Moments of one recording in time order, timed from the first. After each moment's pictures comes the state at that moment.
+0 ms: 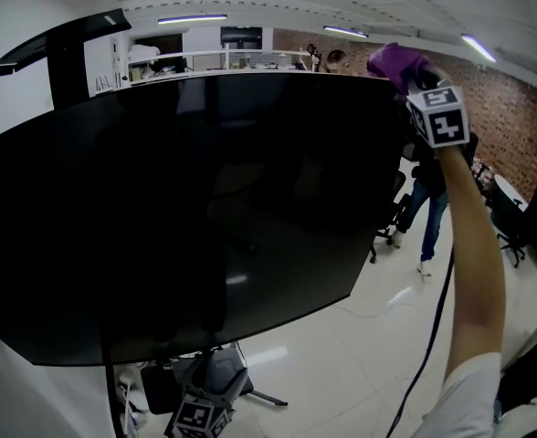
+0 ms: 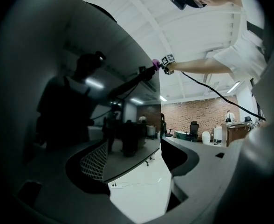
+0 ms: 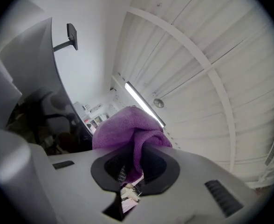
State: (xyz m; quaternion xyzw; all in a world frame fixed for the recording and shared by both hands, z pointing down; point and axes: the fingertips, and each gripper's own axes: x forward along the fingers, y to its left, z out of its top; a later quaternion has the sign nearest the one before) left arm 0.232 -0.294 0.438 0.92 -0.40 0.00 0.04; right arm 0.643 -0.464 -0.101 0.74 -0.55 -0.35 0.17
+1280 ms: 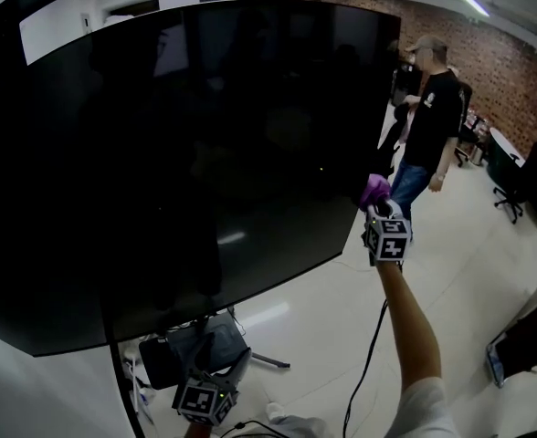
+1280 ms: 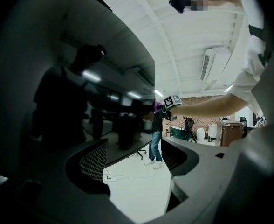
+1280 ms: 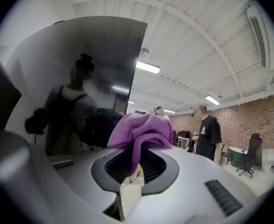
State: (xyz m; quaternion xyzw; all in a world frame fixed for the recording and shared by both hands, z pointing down) left arm 0.254 -0.277 0.486 0.92 -0.38 0.04 0.05; right arm 0.705 -0.466 0.382 0.76 -0.64 -0.03 0.07
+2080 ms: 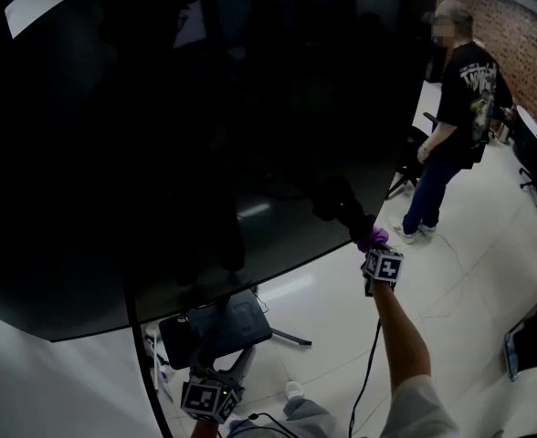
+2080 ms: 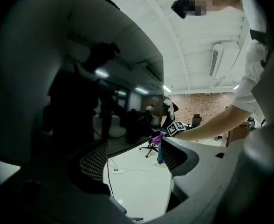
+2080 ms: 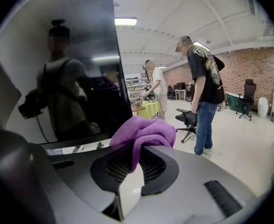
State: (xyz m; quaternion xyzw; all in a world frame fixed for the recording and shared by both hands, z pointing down) left arm 0.215 -0.275 0.501 0.90 -0.41 0.06 0.09; right arm 0.678 -0.444 0.692 0.75 -0.60 0.26 0.10
